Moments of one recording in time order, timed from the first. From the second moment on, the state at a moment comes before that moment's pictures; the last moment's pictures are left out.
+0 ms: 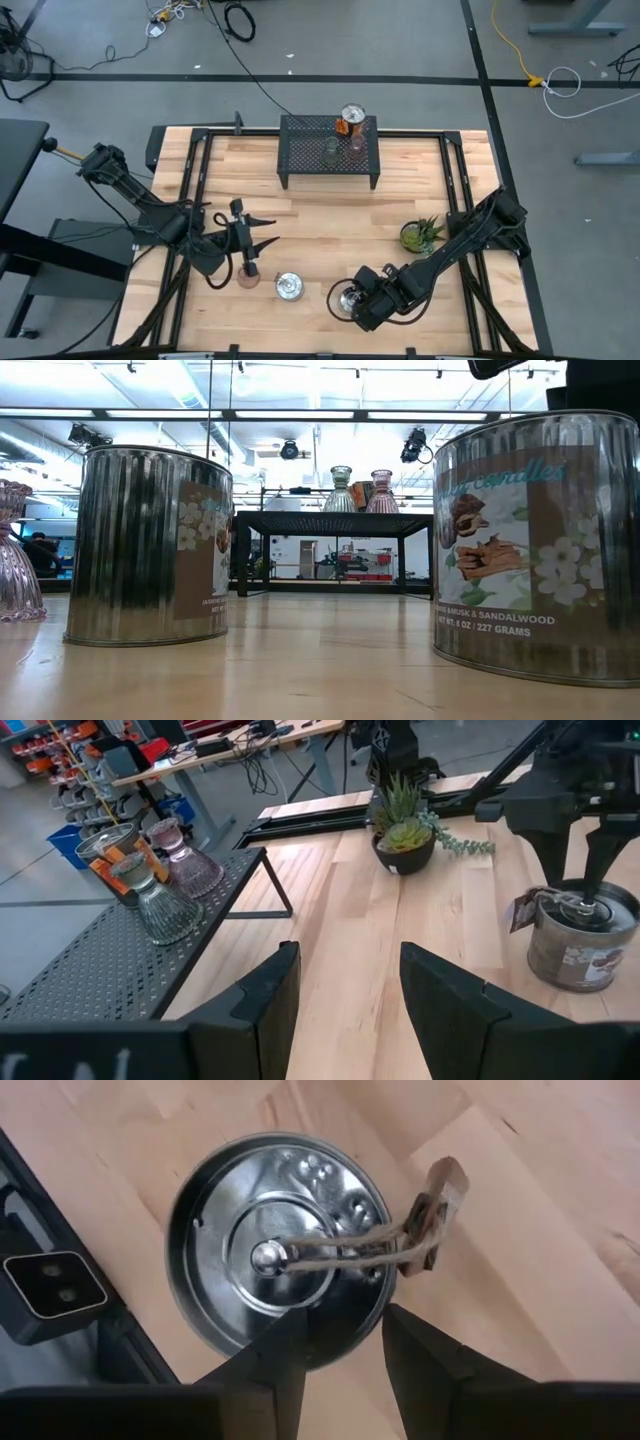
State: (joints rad) left arm -0.66 1.14 0.89 -0.28 -0.96 -0.20; right arm 0.64 1.86 1.39 -0.79 0.16 1.29
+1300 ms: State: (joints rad) left arm -0.66 1.14 0.89 -0.28 -0.96 -0.20; right arm 0.56 1.82 1.64 -1.16 0.18 1.03
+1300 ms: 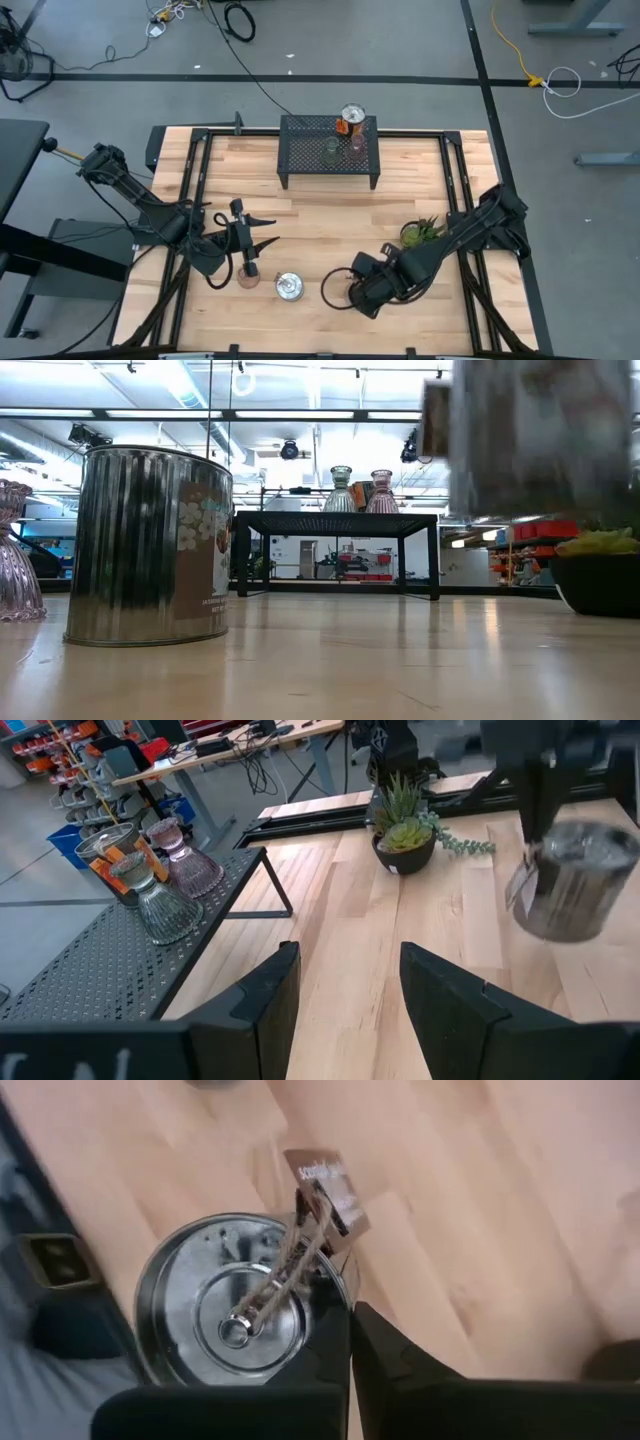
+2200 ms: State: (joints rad) left arm -0.66 1.14 0.89 -0.28 -0.93 -0.19; right arm -0.12 1.82 2.26 -1.35 0.15 0.48
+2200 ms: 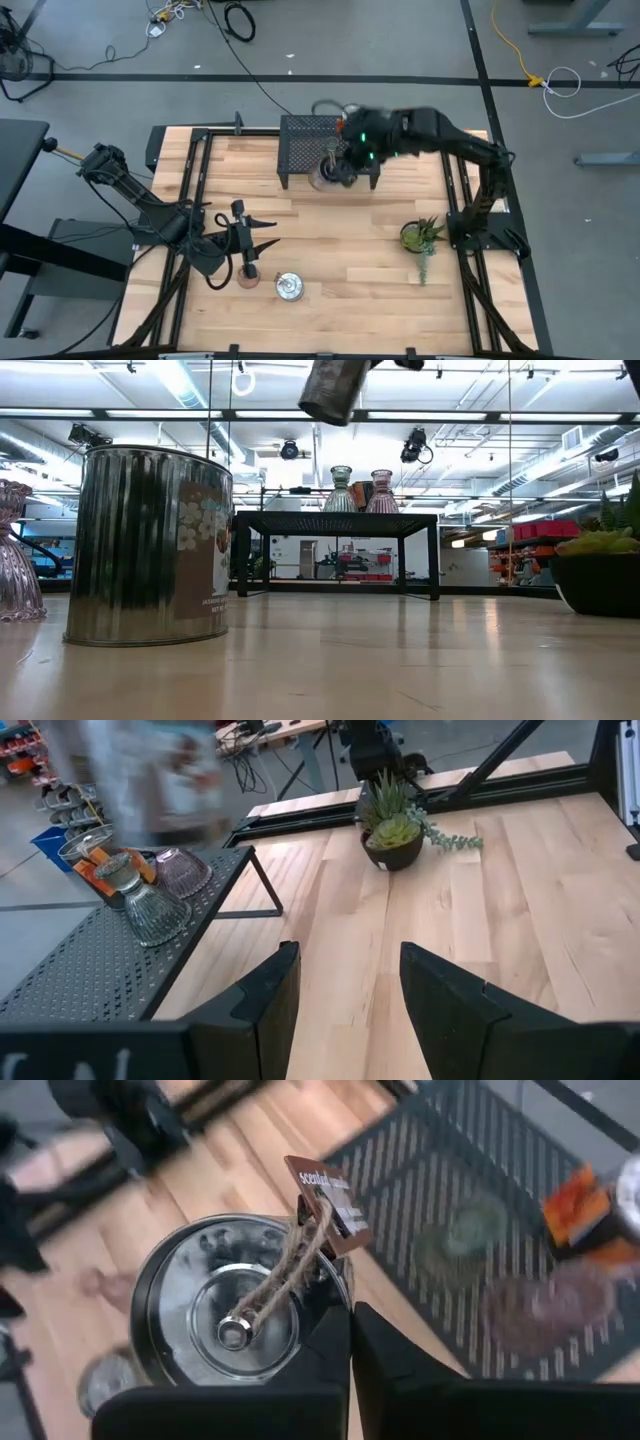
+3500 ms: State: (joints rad) left arm -0.57 1.14 0.89 -0.27 -0.96 -0.14; right arm -0.63 1.98 2.27 -1.09 -0.07 0.26
